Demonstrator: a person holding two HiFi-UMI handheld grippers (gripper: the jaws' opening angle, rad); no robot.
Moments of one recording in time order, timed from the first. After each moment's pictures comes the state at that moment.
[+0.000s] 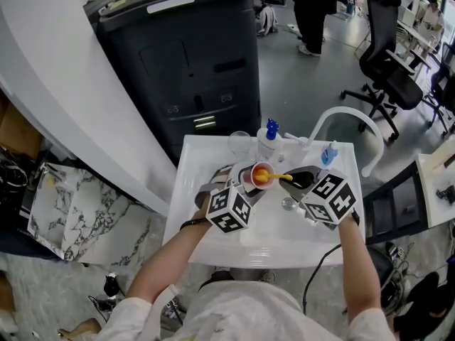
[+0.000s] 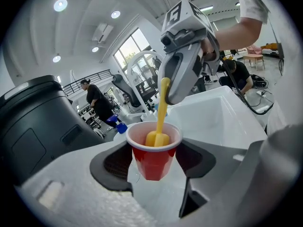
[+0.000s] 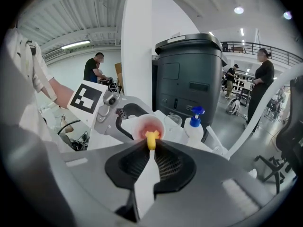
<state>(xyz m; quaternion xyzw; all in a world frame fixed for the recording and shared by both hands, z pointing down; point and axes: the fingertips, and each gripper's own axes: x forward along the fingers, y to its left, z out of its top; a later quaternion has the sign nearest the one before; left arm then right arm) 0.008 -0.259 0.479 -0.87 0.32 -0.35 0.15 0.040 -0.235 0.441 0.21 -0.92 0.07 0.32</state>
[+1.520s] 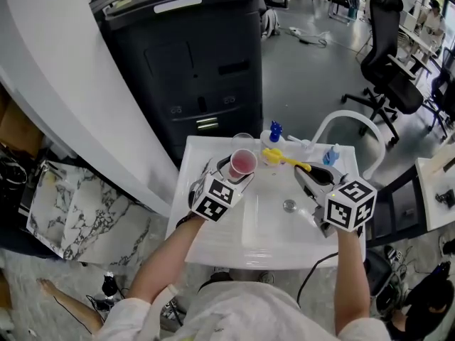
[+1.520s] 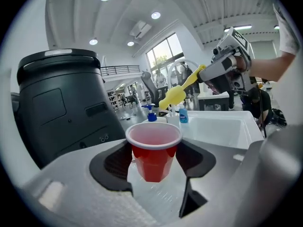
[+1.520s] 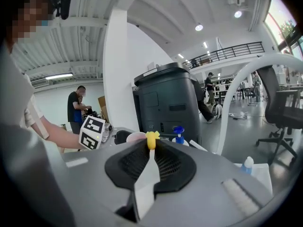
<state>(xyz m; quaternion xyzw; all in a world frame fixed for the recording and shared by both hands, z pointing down) -0.059 -0.290 0.467 -0.87 0.44 -0.25 0.02 0.064 -0.254 0.382 0.32 -0.93 0.13 0.12</state>
